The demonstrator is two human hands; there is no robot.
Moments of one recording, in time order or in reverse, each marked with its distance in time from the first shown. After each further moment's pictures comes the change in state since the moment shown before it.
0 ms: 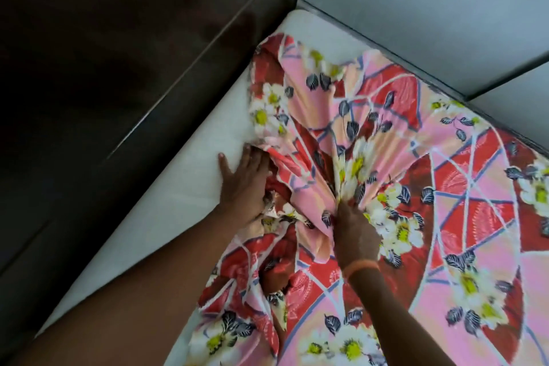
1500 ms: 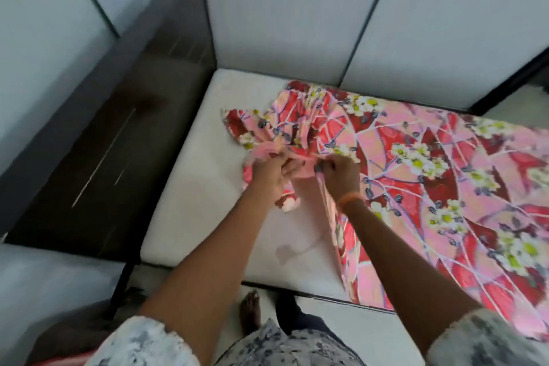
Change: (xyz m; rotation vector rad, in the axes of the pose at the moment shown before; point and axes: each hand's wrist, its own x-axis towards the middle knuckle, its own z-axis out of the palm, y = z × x) left_hand -0.427 0.183 -0.189 -1.980 -0.312 -0.192; right_hand -0.428 0.026 -0.240 0.659 0.402 0.214
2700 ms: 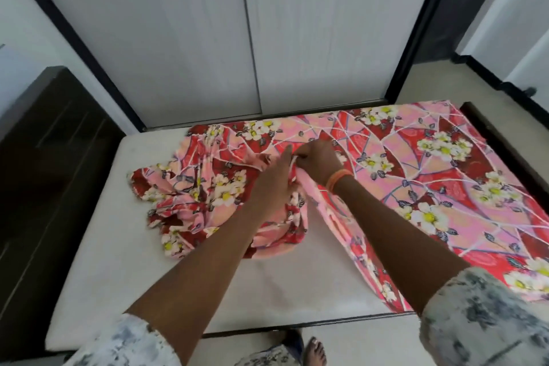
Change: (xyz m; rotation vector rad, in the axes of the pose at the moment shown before) left_hand -0.036 -0.204 0.340 1.683 -0.246 0.842; right_hand 0.066 0.224 -0.324 -0.082 0.039 -0.295
